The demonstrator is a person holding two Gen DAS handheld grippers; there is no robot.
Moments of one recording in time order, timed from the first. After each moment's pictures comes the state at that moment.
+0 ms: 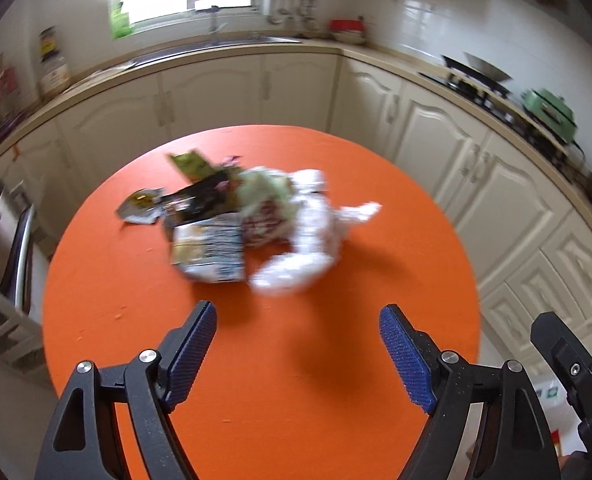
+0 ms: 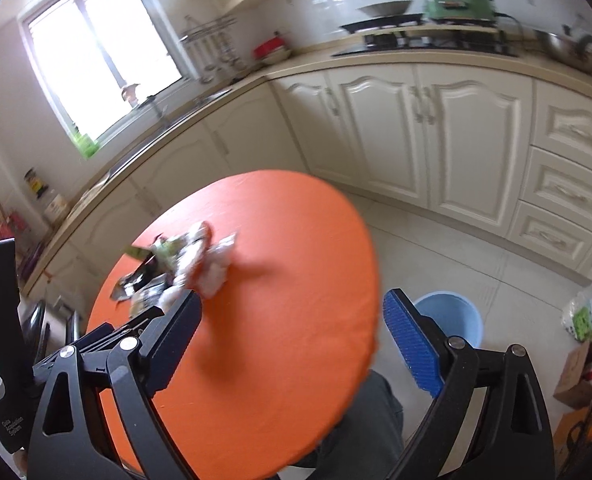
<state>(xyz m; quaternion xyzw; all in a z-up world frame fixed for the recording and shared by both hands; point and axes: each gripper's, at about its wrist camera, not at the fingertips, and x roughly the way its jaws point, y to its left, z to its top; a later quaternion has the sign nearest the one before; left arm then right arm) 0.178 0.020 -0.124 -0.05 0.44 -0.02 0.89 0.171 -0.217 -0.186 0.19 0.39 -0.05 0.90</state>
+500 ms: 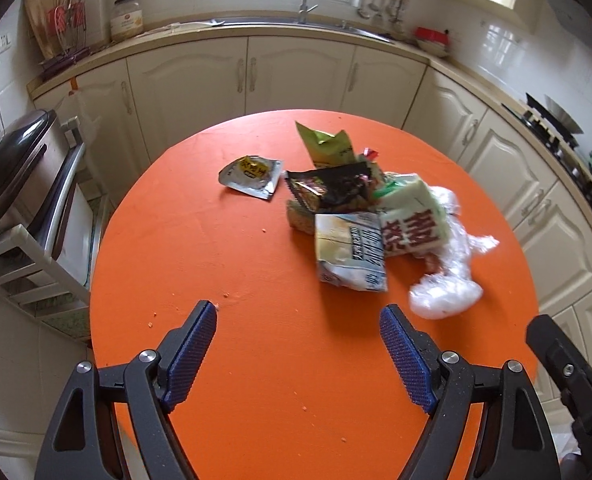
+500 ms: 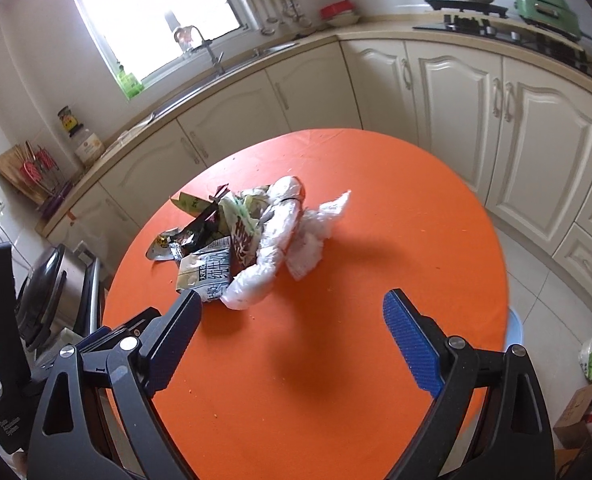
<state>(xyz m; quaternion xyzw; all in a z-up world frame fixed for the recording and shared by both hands) 0.198 0.106 -0.130 -0.12 0.47 0.08 0.87 0.244 -0.127 -0.220 0.15 0.44 0.05 0.88</state>
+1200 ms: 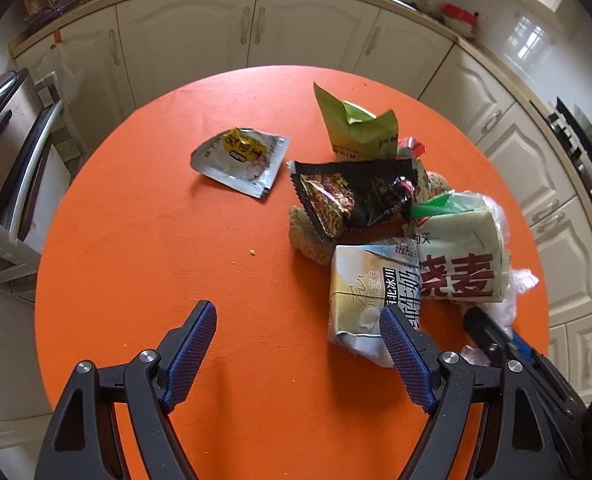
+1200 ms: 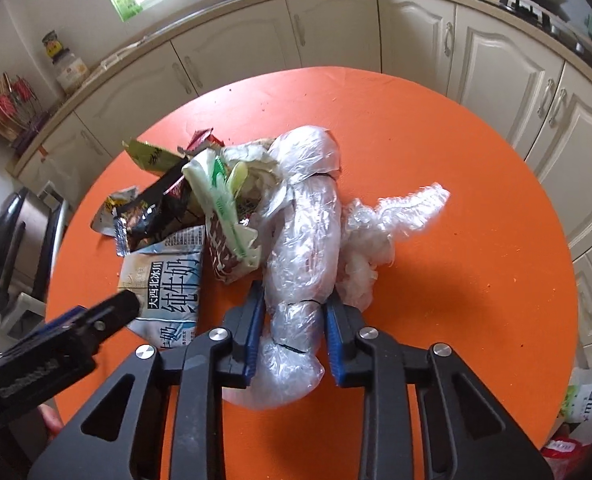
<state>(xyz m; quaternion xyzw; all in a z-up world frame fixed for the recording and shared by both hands) 0.300 0.139 -0.187 -0.18 0.54 0.07 0.82 0.345 -0.093 -0.290 0.07 0.53 0.07 0.84</state>
